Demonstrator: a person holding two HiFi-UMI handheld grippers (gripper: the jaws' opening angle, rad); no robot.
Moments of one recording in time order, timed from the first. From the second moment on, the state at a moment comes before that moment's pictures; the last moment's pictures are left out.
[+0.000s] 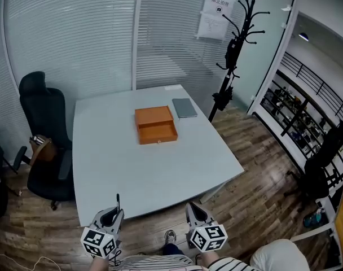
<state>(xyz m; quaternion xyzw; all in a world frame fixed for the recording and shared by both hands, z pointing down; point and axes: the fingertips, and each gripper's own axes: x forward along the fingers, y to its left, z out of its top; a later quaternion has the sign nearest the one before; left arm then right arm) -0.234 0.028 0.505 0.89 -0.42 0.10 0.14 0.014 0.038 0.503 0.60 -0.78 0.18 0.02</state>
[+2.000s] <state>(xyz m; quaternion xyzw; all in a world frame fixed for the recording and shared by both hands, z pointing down) -0.037 -0.402 0.409 0.86 -0.27 0.36 -0.22 0.131 -0.209 0.528 0.57 -0.79 0.22 0.01</state>
